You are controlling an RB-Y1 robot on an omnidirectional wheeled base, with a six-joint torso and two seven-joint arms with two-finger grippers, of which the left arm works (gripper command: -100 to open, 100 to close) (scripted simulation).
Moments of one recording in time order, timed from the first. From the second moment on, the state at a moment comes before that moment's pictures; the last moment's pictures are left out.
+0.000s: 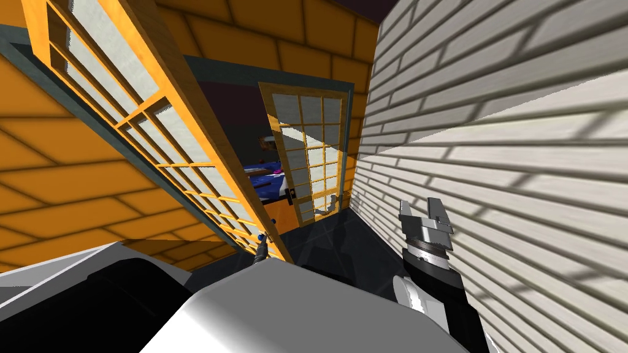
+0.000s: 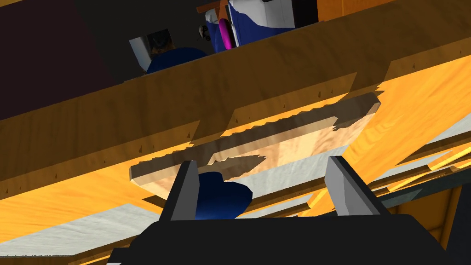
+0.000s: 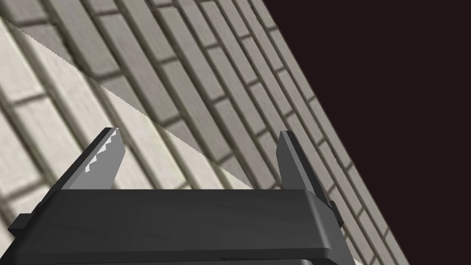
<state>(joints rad) 0.30 0.13 0.22 -0.81 0.33 -0.79 -0.16</state>
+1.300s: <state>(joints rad) 0.28 0.14 0.21 -0.79 0.32 -0.81 -0.01</state>
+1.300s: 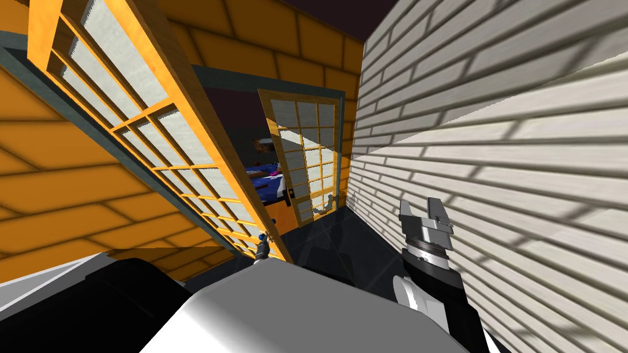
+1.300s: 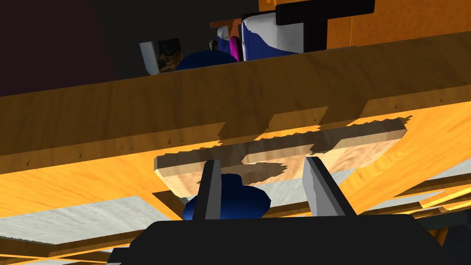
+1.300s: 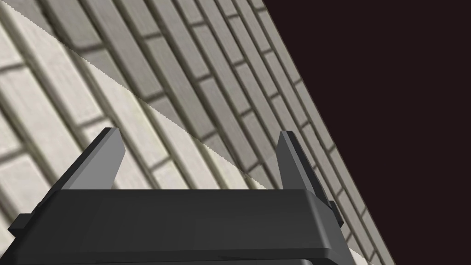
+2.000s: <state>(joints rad) 0.28 0.13 0.18 -0.85 0.33 -0.80 0.03</state>
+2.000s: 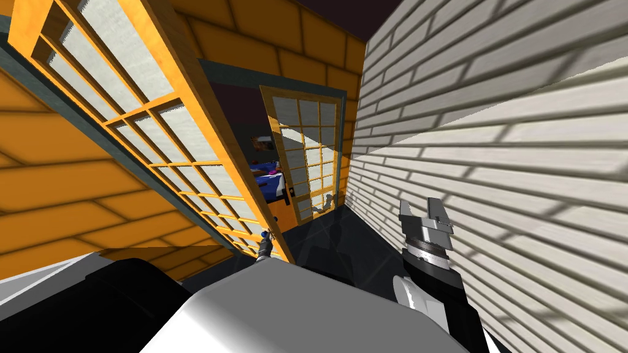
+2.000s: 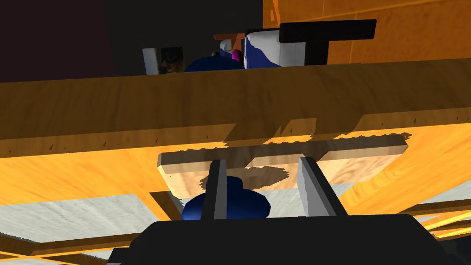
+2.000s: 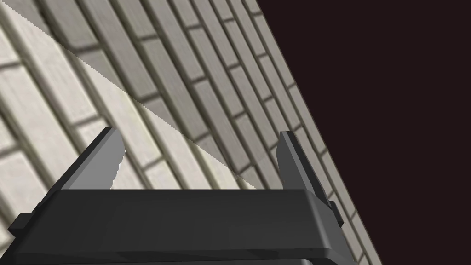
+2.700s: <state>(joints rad) 0.27 0.15 0.14 -0.86 0.35 -0.80 0.14</state>
